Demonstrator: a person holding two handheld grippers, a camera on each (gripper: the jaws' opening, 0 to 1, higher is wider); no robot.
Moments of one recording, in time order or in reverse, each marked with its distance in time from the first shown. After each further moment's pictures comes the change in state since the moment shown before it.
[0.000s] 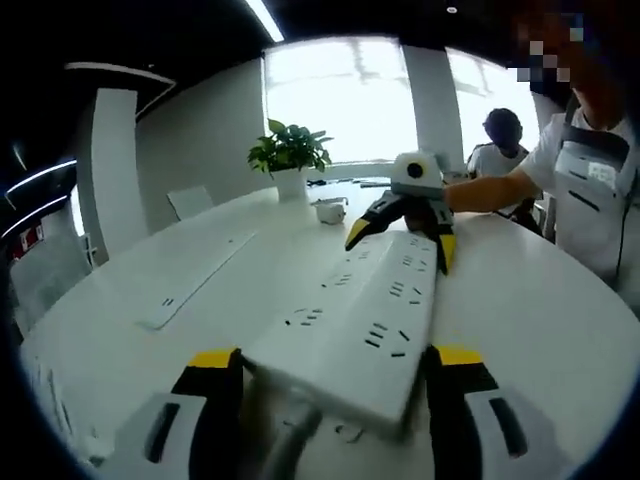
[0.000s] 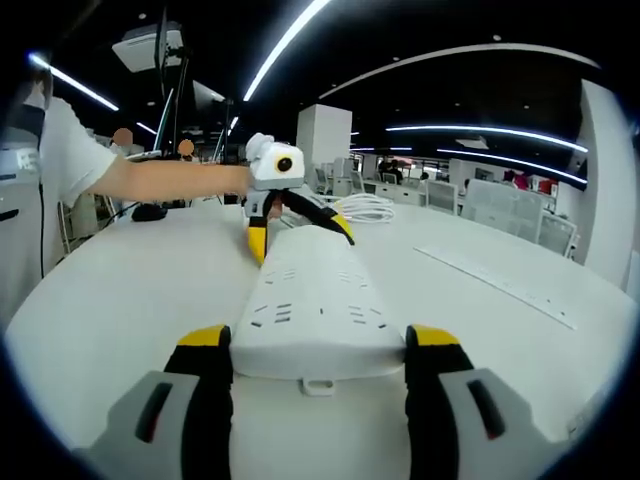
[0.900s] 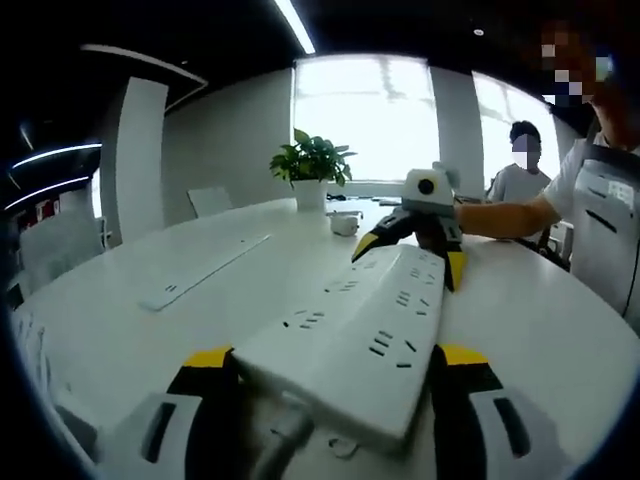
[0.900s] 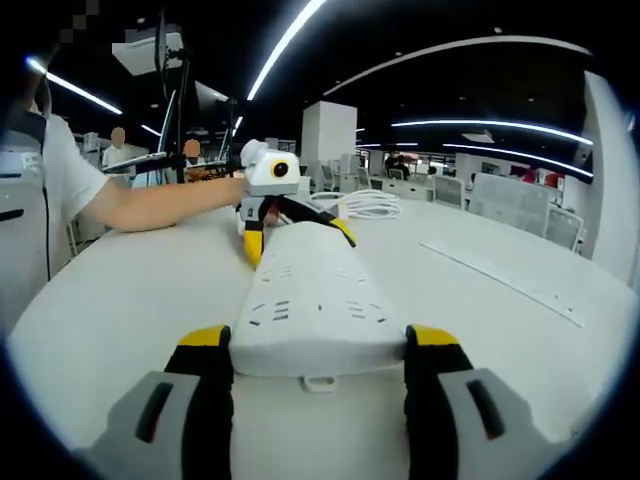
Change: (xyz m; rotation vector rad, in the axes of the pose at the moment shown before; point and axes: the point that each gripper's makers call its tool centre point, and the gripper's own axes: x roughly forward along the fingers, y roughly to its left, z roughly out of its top) left arm -0.001 -0.004 -0.001 -0.105 -0.076 0.067; right arm 0.001 -0.001 -0.003 0.017 0.012 0.042
